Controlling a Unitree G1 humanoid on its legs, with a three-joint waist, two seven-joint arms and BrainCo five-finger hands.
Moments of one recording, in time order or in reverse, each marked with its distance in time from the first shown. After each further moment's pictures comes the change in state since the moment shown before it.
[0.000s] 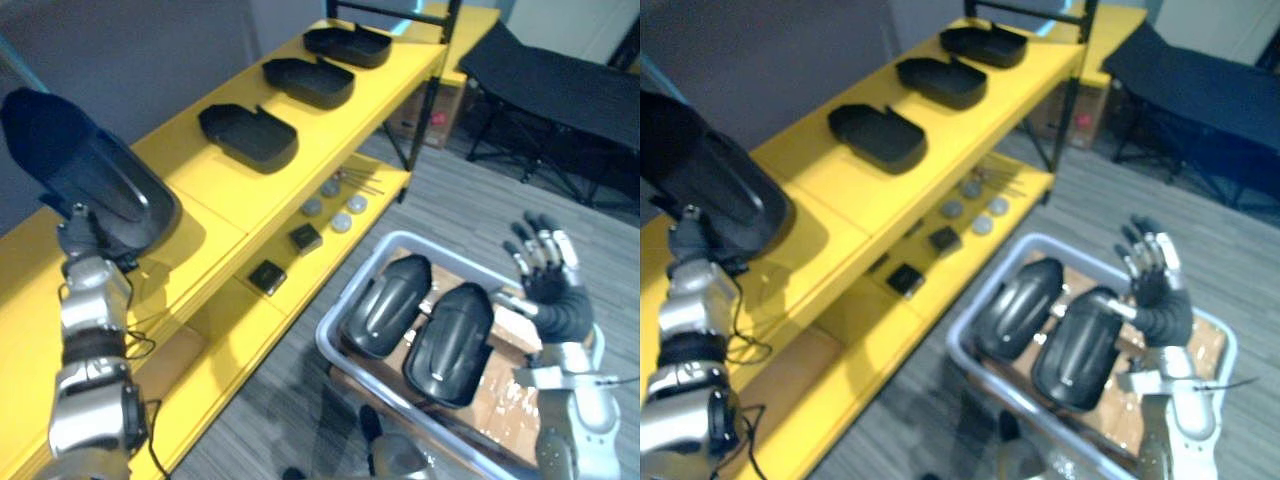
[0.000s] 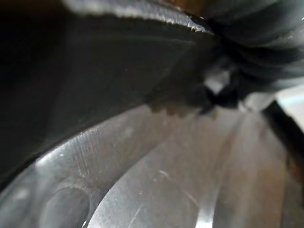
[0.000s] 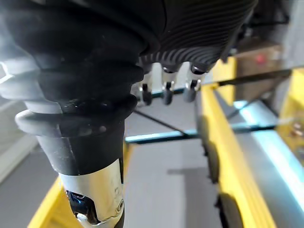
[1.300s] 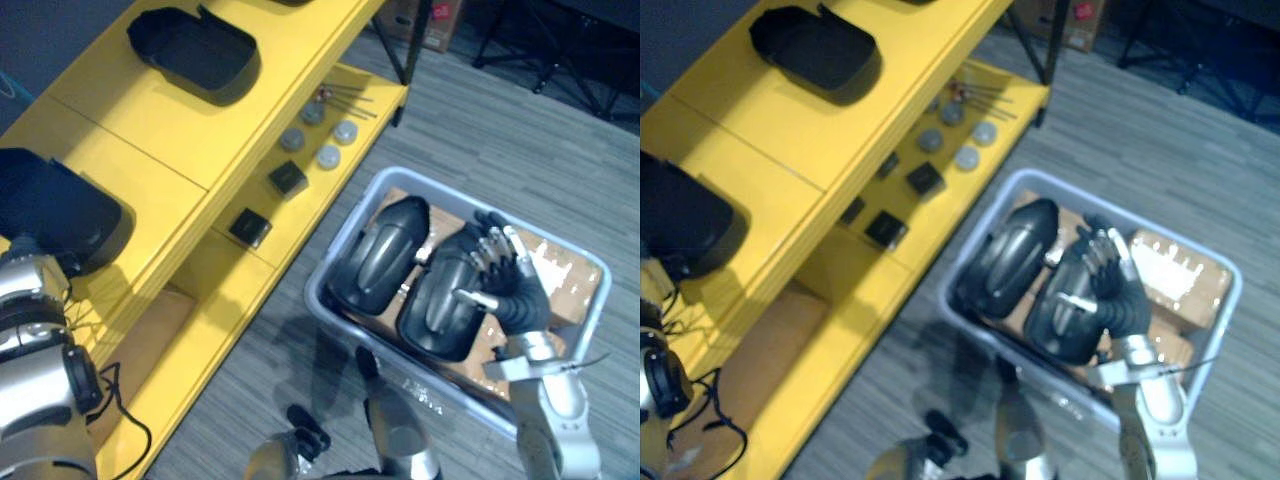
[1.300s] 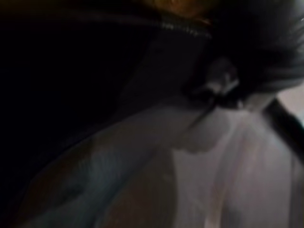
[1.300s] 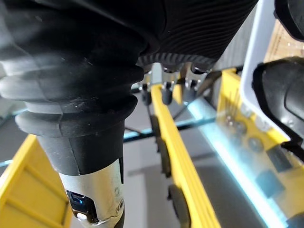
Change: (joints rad) left arm -0.065 0.189 0.029 0.225 0.148 0.217 -0.064; right arm -0.049 -0.063 0.065 -0.026 0.036 0.039 -0.091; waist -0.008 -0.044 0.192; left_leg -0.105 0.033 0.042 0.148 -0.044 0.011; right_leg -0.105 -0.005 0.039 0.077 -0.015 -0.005
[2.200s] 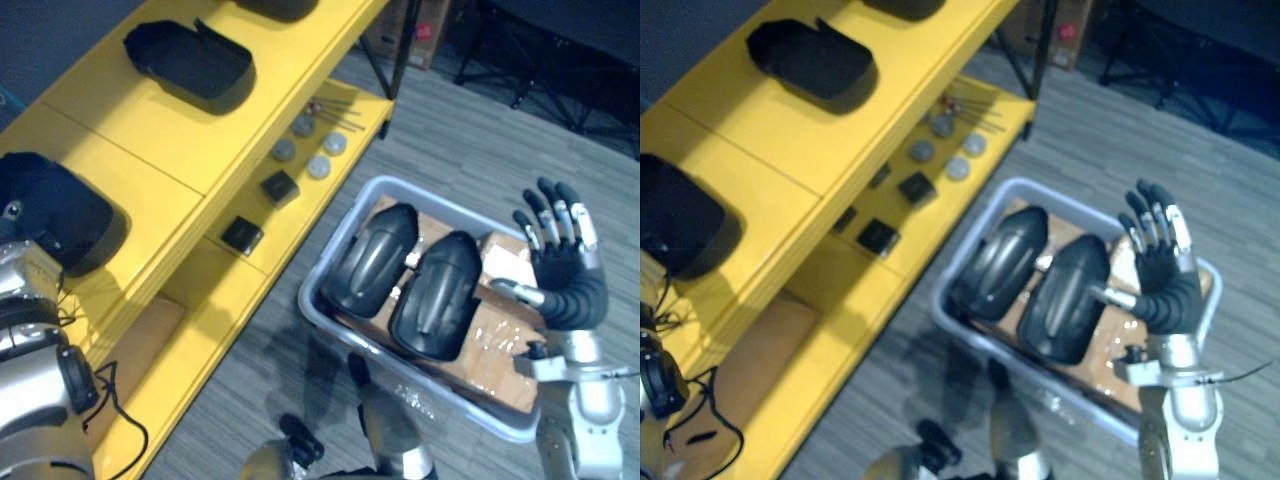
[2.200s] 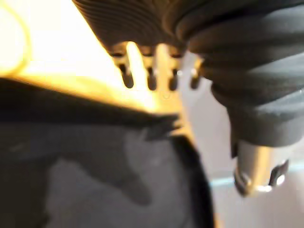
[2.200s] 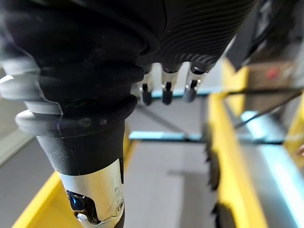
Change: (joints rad) left arm 0.055 -0.007 0.038 -0.054 -0.217 -0.223 0.191; right arm -0.029 -0.061 -0.067 -0.050 -0.082 -0.196 0.071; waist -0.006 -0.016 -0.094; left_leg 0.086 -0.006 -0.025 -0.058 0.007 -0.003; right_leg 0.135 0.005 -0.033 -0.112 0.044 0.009
